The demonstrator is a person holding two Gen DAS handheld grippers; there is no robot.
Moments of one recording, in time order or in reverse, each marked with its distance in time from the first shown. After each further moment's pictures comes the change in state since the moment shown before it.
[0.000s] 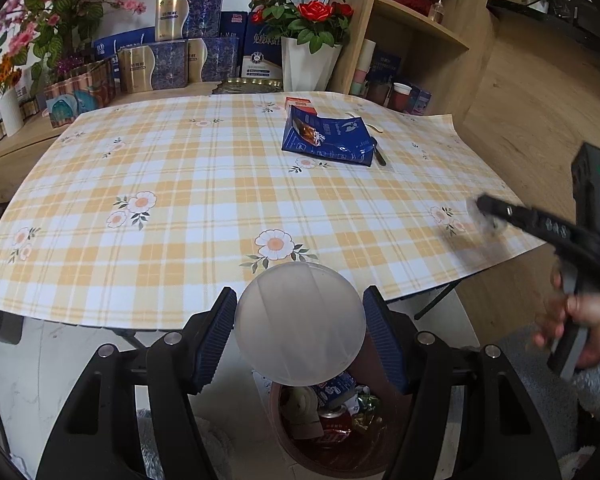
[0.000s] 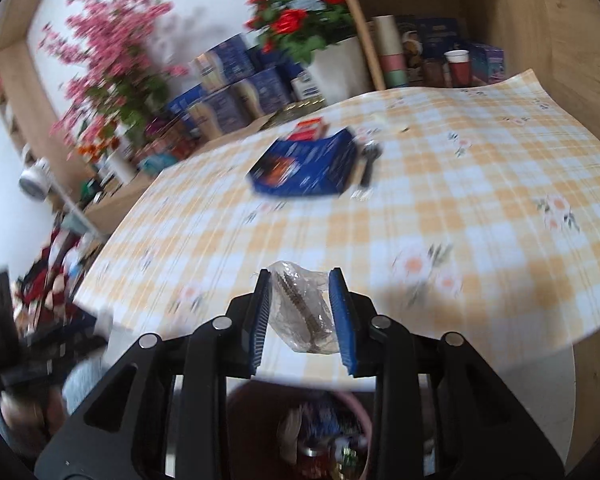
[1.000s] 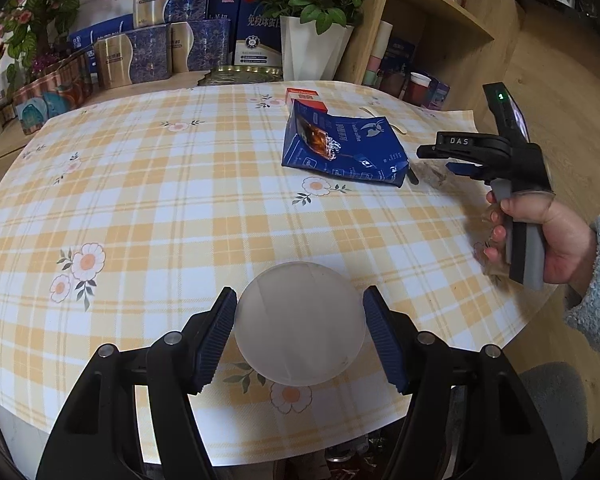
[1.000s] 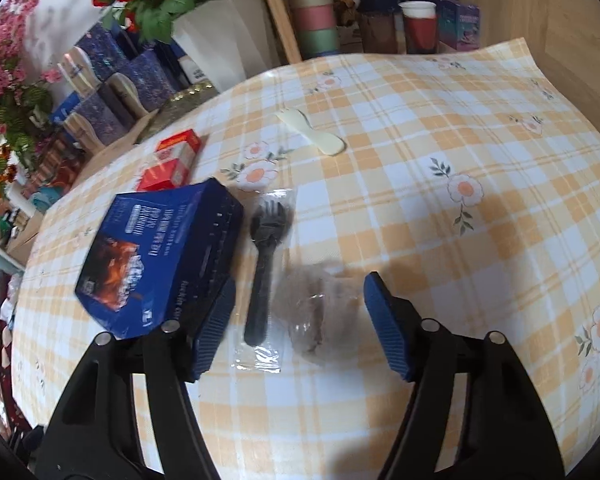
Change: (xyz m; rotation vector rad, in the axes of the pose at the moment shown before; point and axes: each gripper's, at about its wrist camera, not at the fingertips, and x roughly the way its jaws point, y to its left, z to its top) left arm 0.107 0.010 0.067 -0.003 0.052 -0.002; right arm 0.191 -0.101 0.140 0.167 0.136 -0.288
